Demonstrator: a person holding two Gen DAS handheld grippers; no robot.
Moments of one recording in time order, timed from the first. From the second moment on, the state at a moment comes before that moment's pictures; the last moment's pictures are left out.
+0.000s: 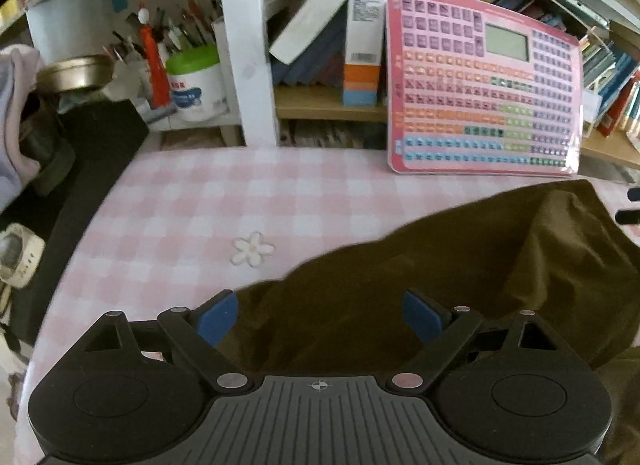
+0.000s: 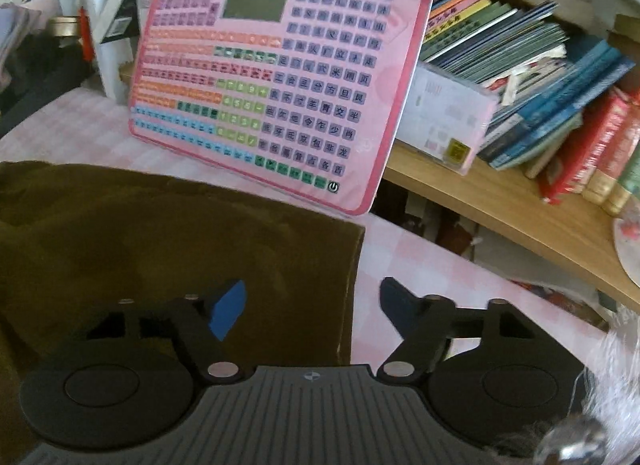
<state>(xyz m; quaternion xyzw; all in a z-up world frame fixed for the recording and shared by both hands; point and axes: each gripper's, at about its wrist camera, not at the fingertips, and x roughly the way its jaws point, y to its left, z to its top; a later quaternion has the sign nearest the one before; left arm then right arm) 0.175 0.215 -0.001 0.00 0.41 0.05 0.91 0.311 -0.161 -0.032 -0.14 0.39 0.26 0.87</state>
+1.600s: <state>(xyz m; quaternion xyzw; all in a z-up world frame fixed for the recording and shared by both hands) 0.113 0.236 0.075 0.08 0.30 -0.11 0.95 0.179 -0.203 0.081 0.01 0.21 0.15 0.97</state>
